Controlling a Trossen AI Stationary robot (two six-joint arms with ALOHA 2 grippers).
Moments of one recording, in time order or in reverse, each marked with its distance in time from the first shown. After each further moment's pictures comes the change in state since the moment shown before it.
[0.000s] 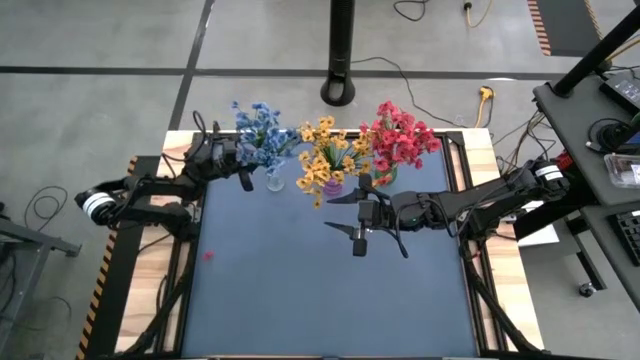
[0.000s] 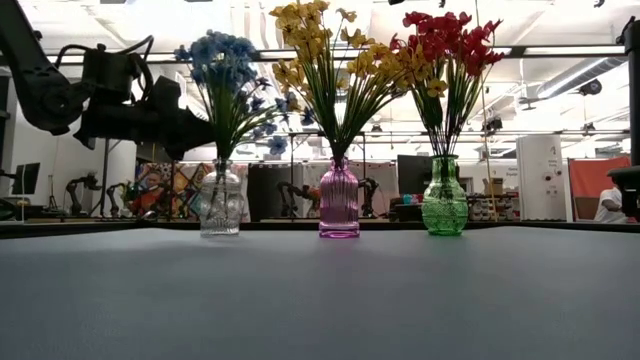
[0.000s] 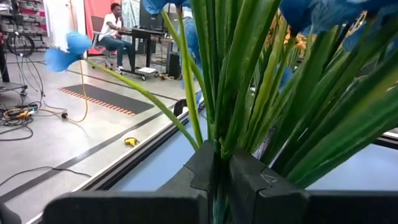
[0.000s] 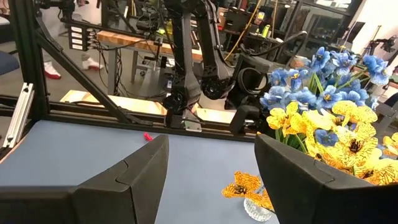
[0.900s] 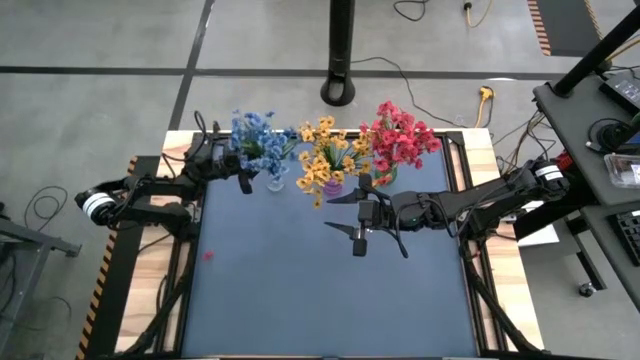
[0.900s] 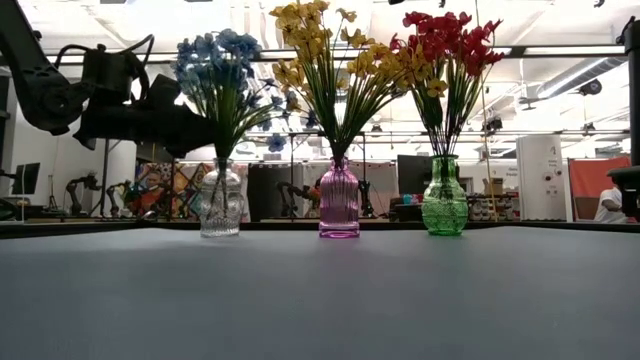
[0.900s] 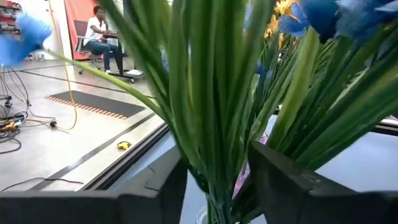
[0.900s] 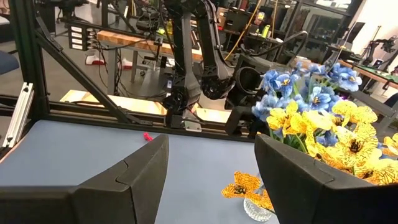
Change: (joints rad) left arm 0.000 -0.003 -0.001 -0.007 0.064 0.056; right arm 0.000 0.000 0.000 0.000 0.000 -0.002
